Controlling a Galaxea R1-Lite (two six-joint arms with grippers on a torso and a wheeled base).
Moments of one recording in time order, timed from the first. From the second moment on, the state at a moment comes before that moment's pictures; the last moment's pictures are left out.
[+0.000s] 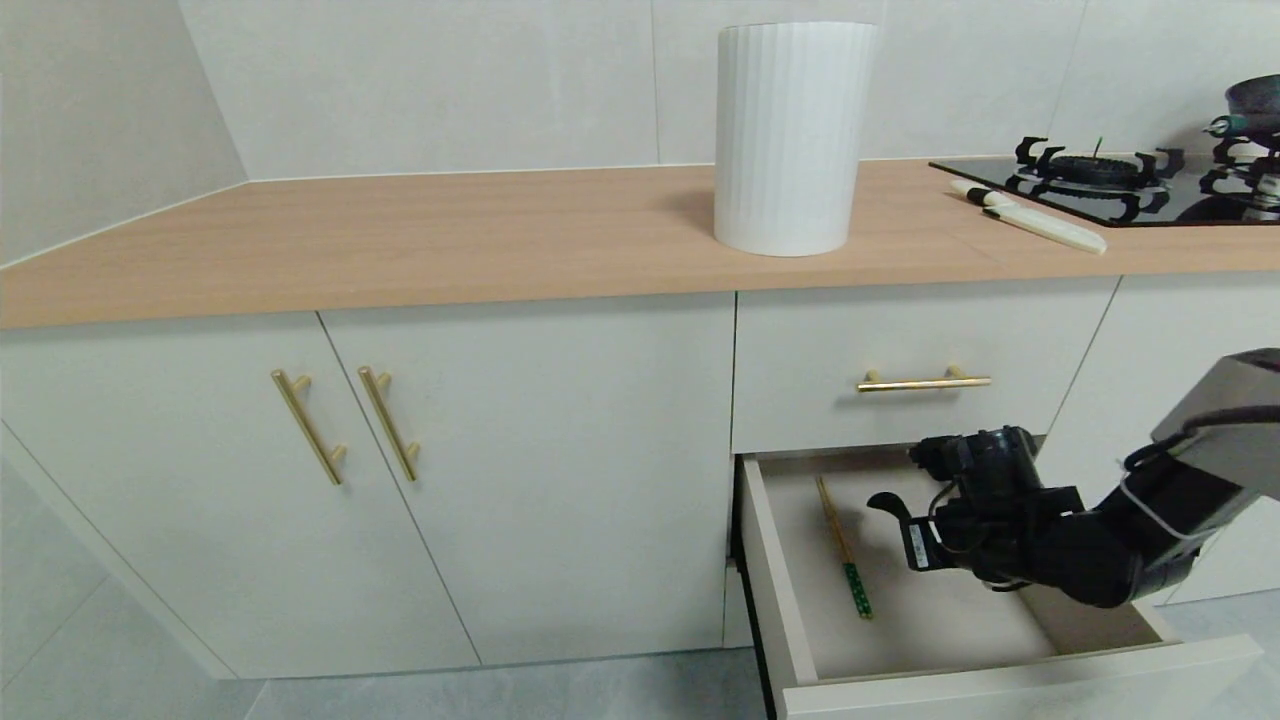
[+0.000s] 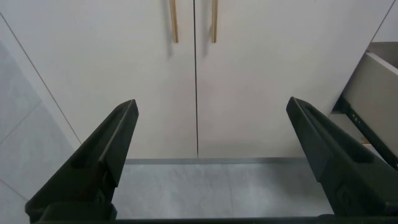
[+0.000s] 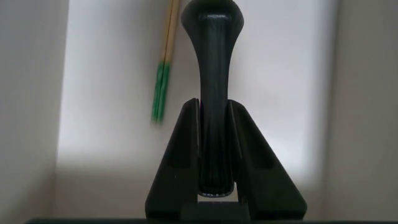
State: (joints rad) left arm 0.00 0.00 0.00 0.00 0.05 -0.01; right arm 0.26 2.16 -0.81 -0.60 -0.13 0.07
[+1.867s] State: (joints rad) left arm 0.00 0.00 0.00 0.00 0.05 -0.01; right arm 0.23 2.22 -0.88 -0.56 -0.15 0.07
